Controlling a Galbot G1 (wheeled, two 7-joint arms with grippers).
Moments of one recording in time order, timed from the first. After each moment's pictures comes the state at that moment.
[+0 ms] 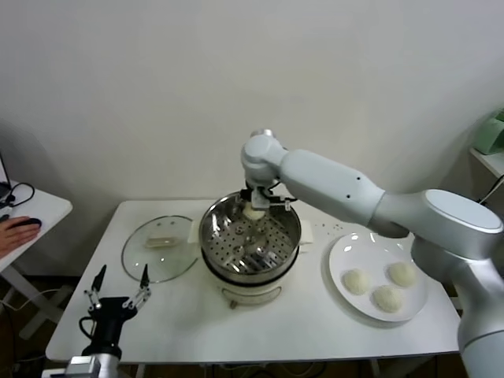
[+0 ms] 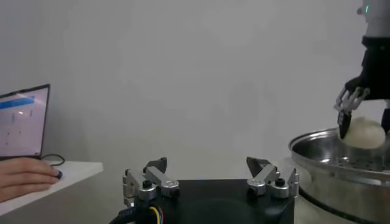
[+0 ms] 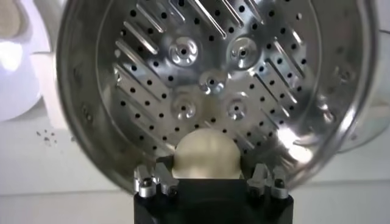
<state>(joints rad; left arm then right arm) 1.73 -1.41 -0.68 -2.14 -0.08 -0.06 -0.09 0.30 1.36 -0.95 1.09 -0.67 0.60 -1.20</state>
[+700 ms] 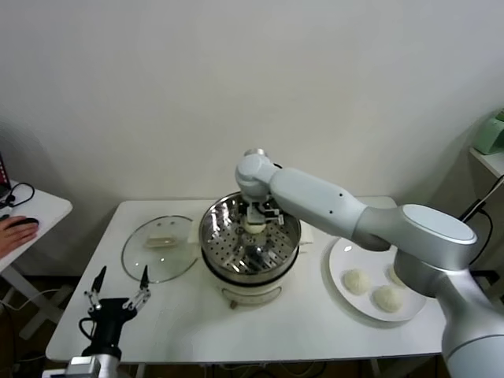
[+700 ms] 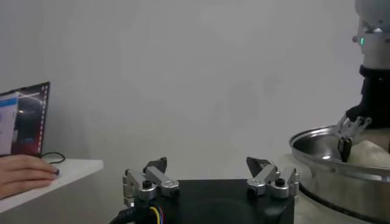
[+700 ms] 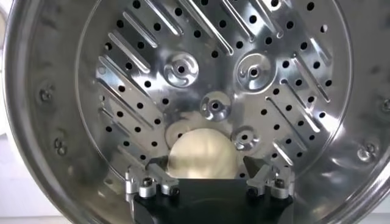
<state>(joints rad) 1.73 -1.41 -0.68 -2.14 -0.08 -0.06 -0.09 0.26 1.39 -0.92 1.05 -0.72 0.65 -1.20</state>
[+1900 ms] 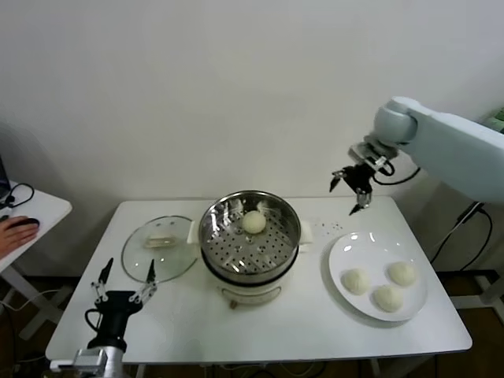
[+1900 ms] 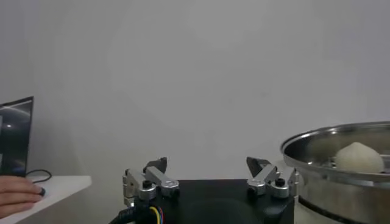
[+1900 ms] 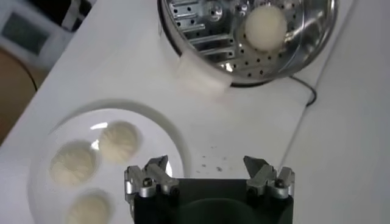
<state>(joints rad) 1.70 -1.38 -0.65 -2.14 -0.03 -0.05 -0.09 0.49 0.79 -1.16 1.12 0.22 0.06 -1.28</state>
